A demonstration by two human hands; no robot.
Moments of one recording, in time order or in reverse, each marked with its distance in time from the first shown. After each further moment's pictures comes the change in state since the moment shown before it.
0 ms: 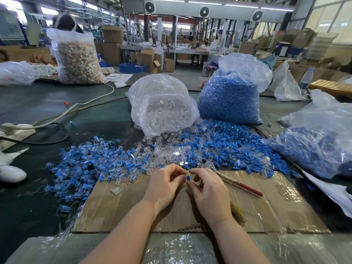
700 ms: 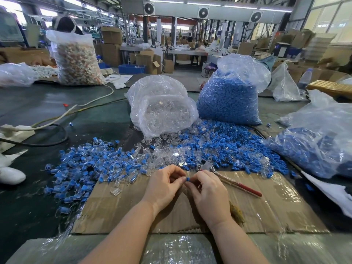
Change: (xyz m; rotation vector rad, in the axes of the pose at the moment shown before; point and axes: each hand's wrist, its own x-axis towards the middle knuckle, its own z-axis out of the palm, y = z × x) left_hand -0.001 0.002 -0.001 -0.002 -0.018 0.001; right_hand 0.000 0.001 0.001 -0.036 0.027 -0.026
